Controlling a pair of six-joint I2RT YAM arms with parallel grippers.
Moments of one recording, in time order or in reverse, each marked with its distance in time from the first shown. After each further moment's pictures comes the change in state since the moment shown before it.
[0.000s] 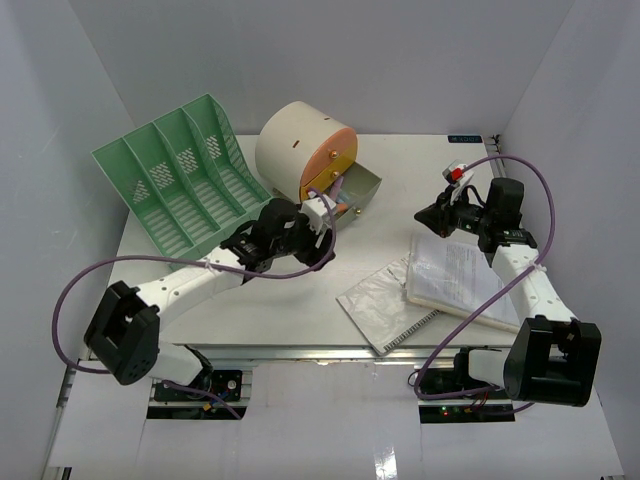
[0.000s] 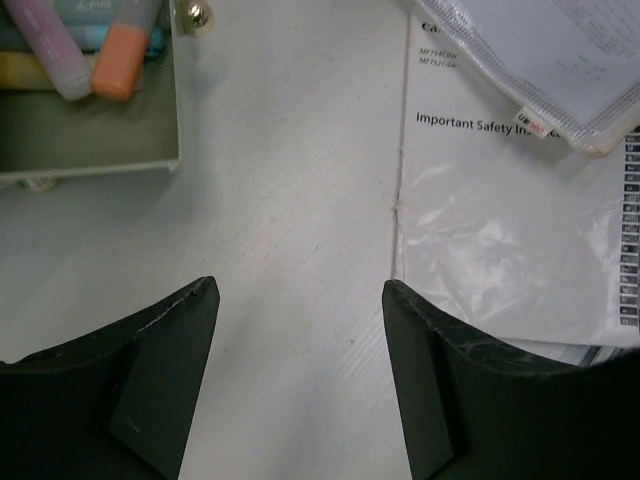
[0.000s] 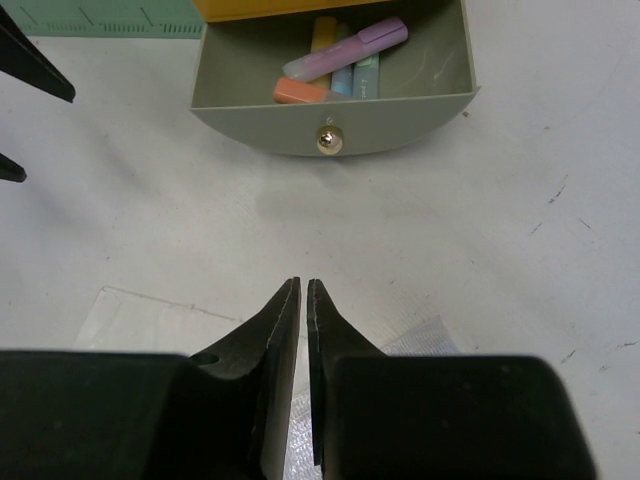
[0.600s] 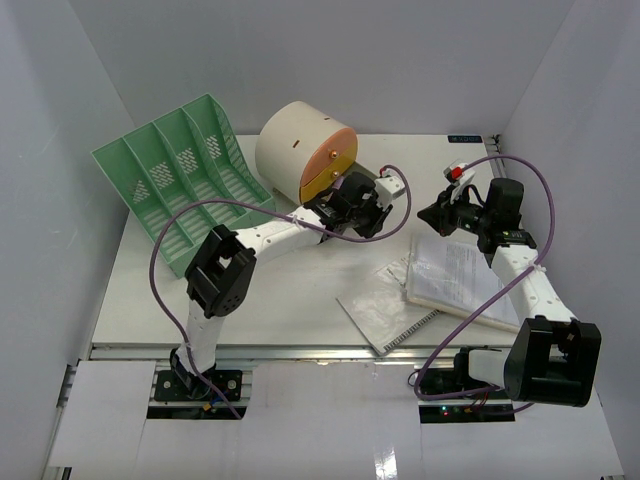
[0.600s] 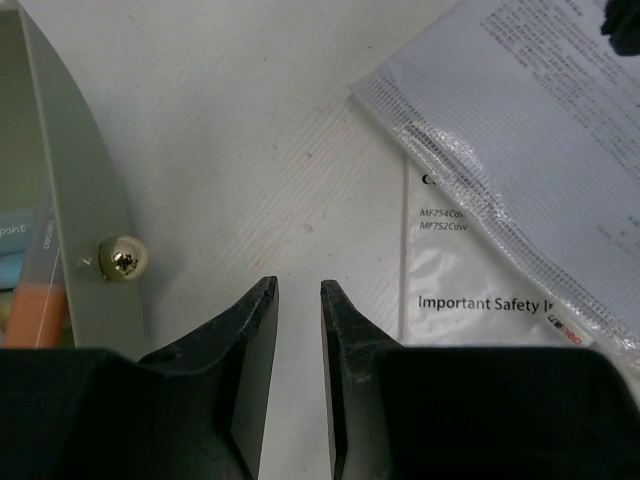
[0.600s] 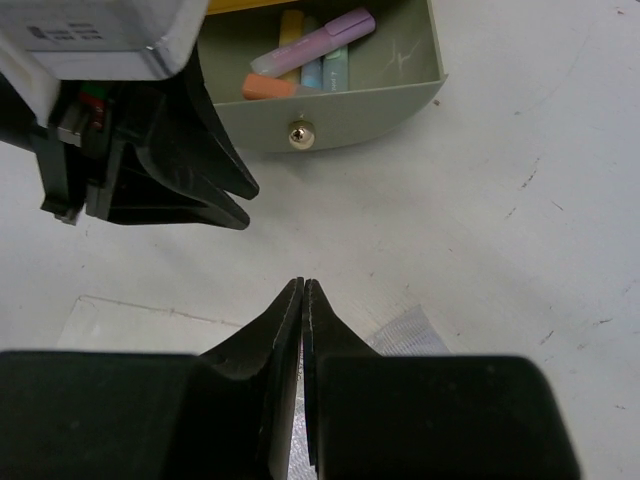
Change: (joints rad) left arm -0.119 0.629 0.666 -0.114 -0.089 0.016; right arm -0.001 -0.003 -0.007 0.018 0.067 0.017
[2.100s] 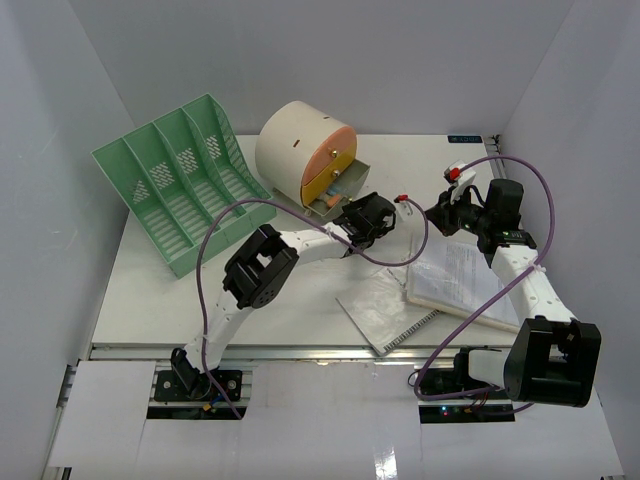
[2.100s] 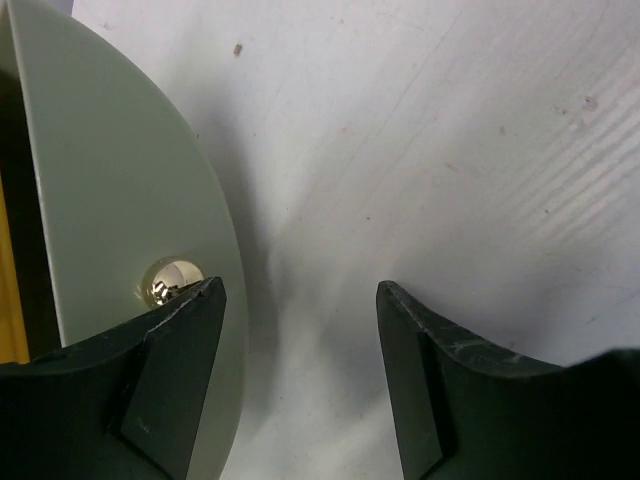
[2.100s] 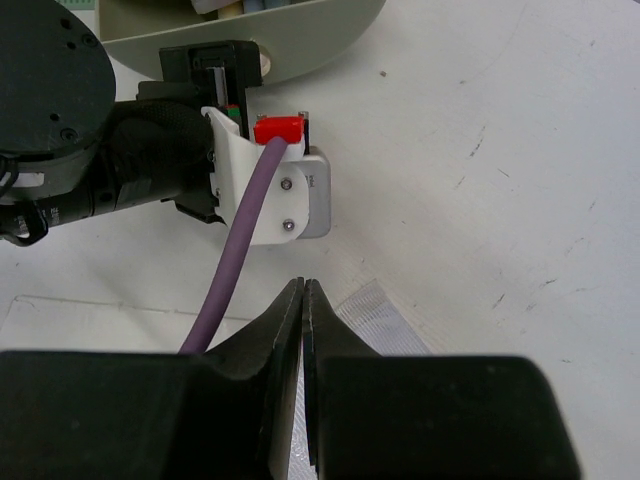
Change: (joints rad) left arm -0.058 0.313 0.126 0.154 -0.642 0.506; right arm 0.000 -0.001 0.000 -0.023 0.121 -0.052
